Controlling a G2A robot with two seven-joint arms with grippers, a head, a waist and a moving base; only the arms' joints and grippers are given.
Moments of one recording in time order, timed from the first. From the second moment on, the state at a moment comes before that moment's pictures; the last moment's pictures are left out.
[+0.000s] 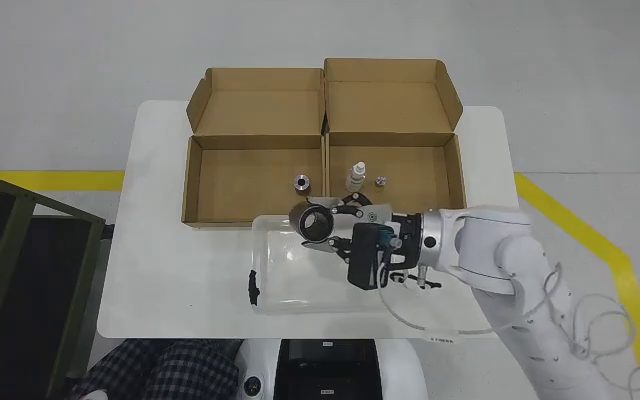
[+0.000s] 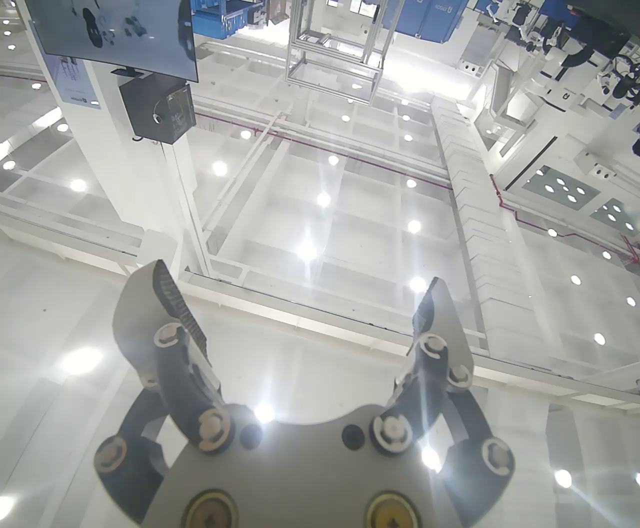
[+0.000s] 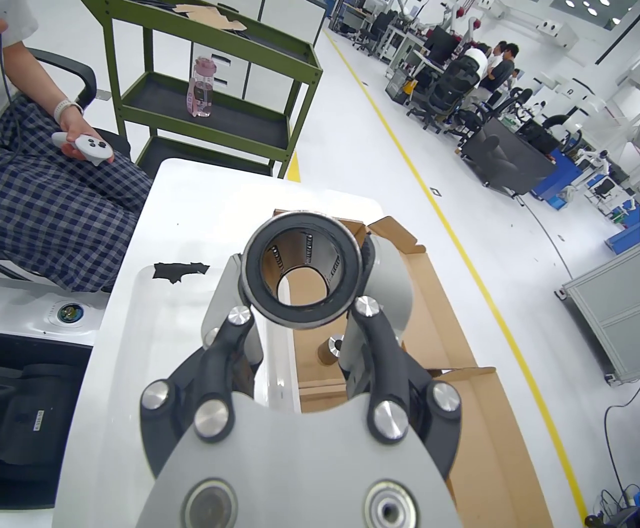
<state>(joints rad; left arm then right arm) -0.11 -0.30 -0.54 -1.19 3.07 0.29 0.07 -1.05 -1.14 1.15 -2.07 -1.19 -0.91 0.33</state>
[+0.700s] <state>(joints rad) -0.11 -0.30 -0.54 -1.19 3.07 0.29 0.07 -1.02 -1.13 1.19 -2.08 -1.17 -0.89 0.31</state>
